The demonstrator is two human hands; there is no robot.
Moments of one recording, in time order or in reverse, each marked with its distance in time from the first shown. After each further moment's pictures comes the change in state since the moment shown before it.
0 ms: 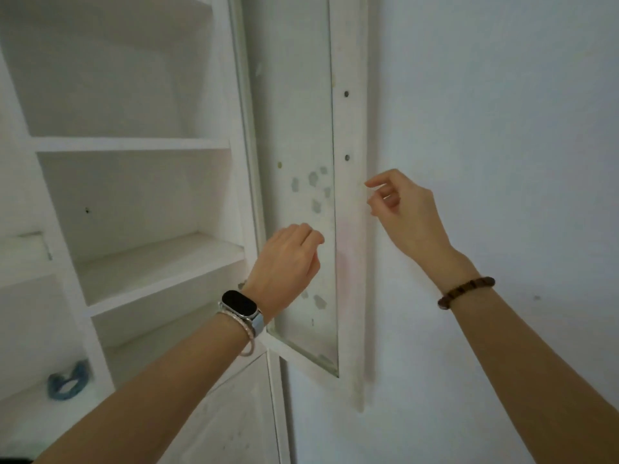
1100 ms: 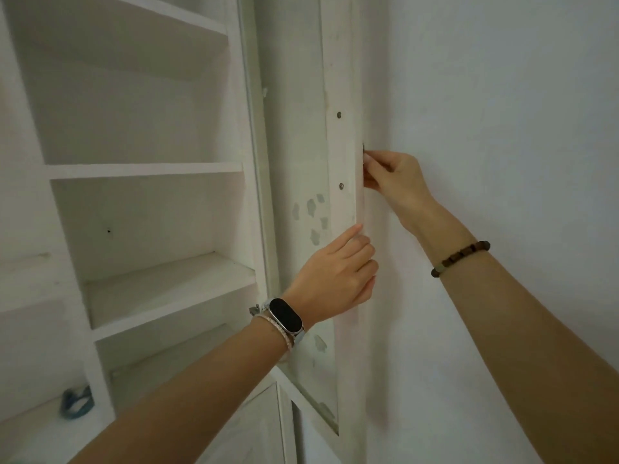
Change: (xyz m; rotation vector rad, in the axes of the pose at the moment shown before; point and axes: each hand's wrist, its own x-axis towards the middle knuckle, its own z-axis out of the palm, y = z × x) left_hand 0.064 0.015 0.037 0.311 0.056 0.414; right_hand 0.112 0.010 0.027 0.633 -0.112 0.086
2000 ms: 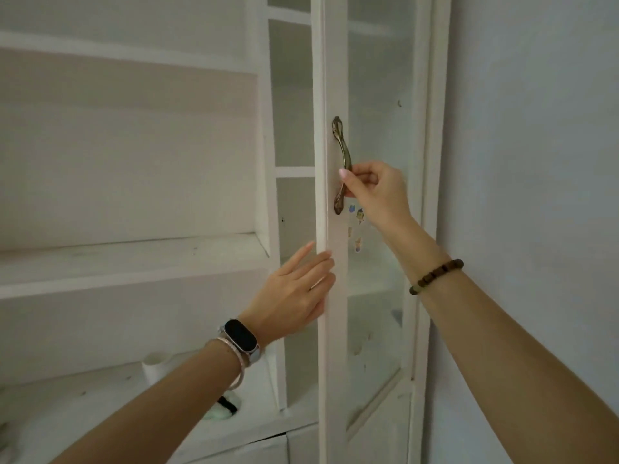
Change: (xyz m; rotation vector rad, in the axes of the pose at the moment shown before) left_hand -0.248 -0.115 -0.165 0.358 -0.395 -0.232; right_hand -0.033 -0.049 0.292 0.142 -0.185 -0.103
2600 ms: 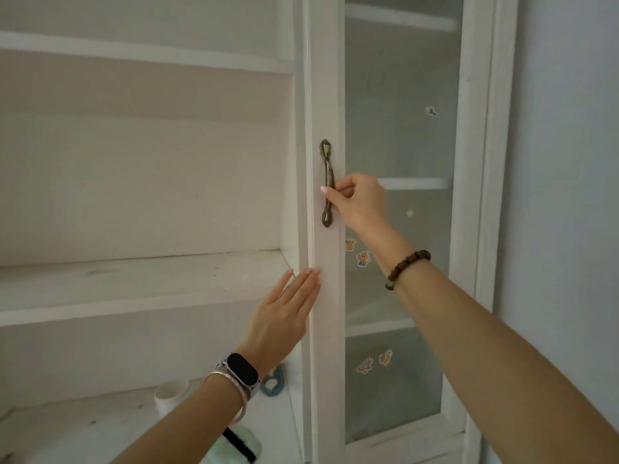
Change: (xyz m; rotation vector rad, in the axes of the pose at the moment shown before) left_hand -0.055 -0.055 0.098 0.199 -0.229 -0.228; right_hand 0.070 0.046 0.107 -0.153 -0.012 0.036
